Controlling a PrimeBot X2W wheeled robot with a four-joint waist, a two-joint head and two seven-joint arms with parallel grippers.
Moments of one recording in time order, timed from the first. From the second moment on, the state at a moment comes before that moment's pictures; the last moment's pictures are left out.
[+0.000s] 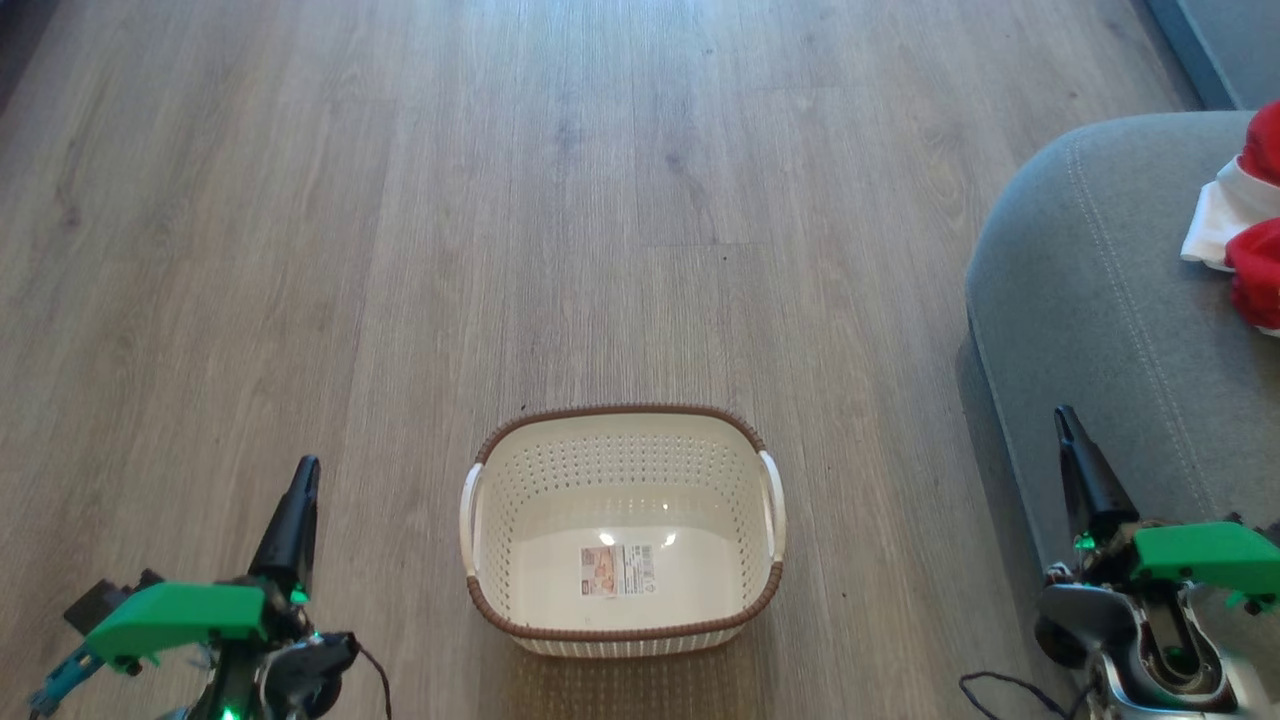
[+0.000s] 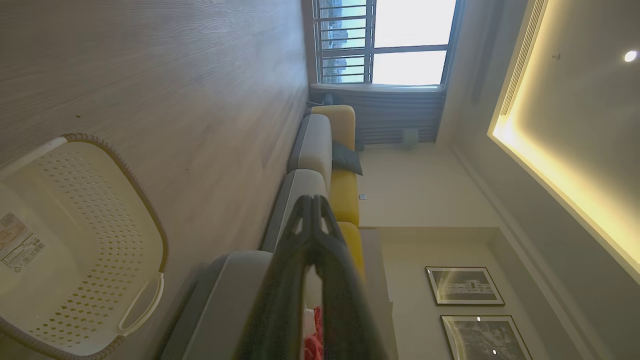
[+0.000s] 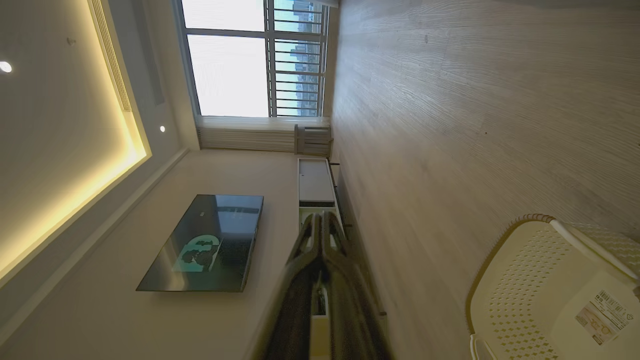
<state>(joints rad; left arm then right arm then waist) -0.06 0.04 0.07 0.28 -1.59 -0.13 0.11 -0.09 -0.05 -0.13 0.29 1.58 0.13 0.10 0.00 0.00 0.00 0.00</state>
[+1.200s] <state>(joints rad) -0.06 0.04 0.08 0.28 -1.60 -0.13 0.11 -0.09 -0.05 -0.13 0.28 1.60 0.13 0.11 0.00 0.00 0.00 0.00</state>
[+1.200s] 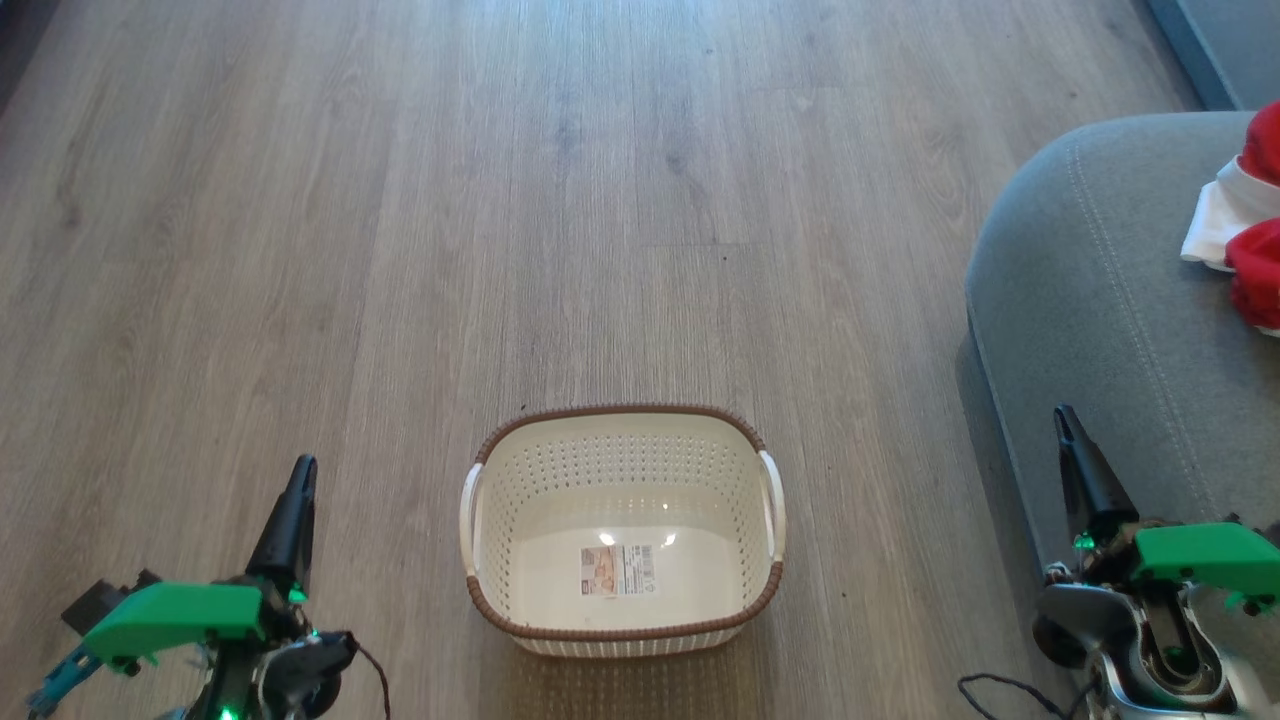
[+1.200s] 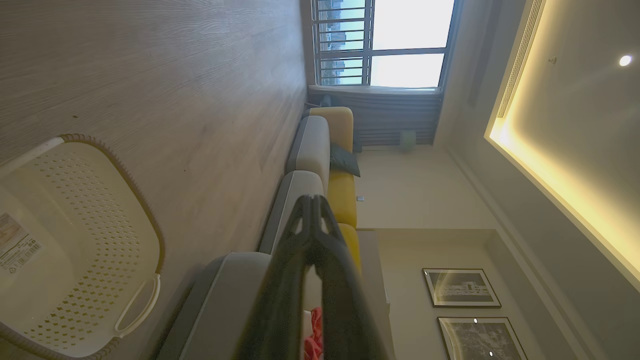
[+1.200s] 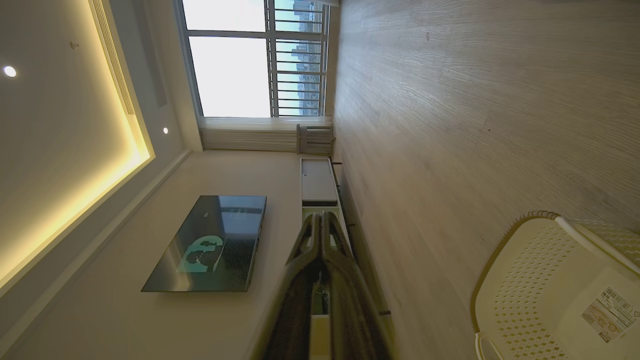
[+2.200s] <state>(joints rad) -0.06 0.04 0.08 0.28 -1.60 -0.13 0.11 -0.09 -0.05 -0.13 0.28 1.60 0.13 0.11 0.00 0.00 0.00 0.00</state>
